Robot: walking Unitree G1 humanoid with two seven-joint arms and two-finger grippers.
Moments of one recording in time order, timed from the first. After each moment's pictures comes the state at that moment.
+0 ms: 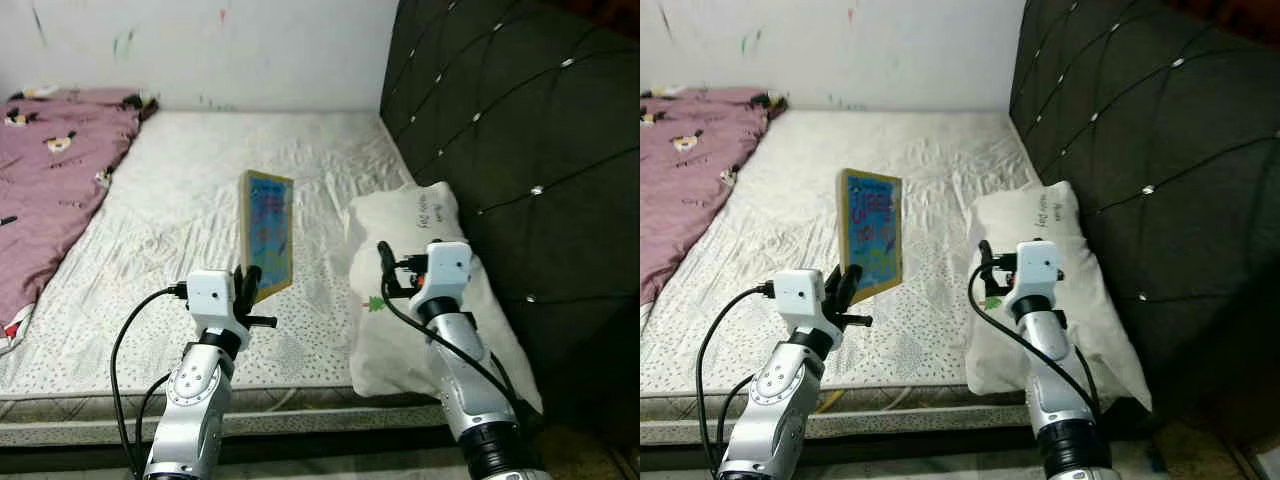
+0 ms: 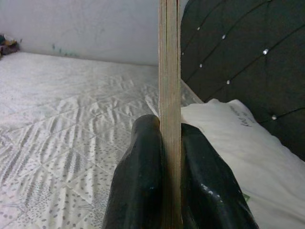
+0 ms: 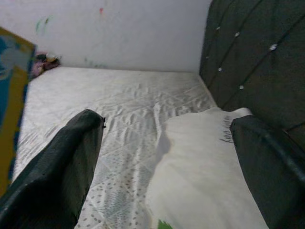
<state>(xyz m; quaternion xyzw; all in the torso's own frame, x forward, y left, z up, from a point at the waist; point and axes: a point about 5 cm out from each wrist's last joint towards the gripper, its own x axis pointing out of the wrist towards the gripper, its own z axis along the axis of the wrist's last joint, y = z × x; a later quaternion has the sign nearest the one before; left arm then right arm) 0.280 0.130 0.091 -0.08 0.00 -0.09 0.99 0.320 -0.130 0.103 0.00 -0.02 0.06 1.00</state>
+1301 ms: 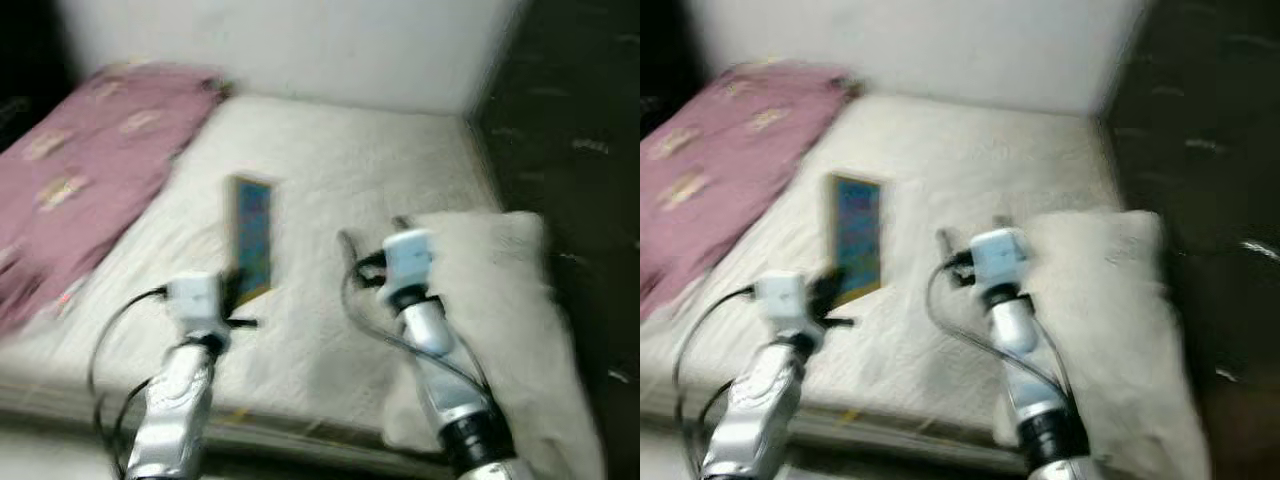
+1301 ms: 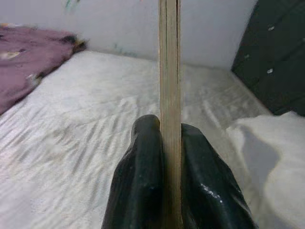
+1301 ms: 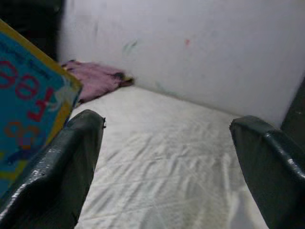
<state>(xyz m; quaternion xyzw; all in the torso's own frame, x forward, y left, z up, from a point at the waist) 0.280 0.146 0.088 -0.07 0.01 -0.06 1.00 0.321 -0.099 0.121 -0.06 -0.09 0.13 0.99</state>
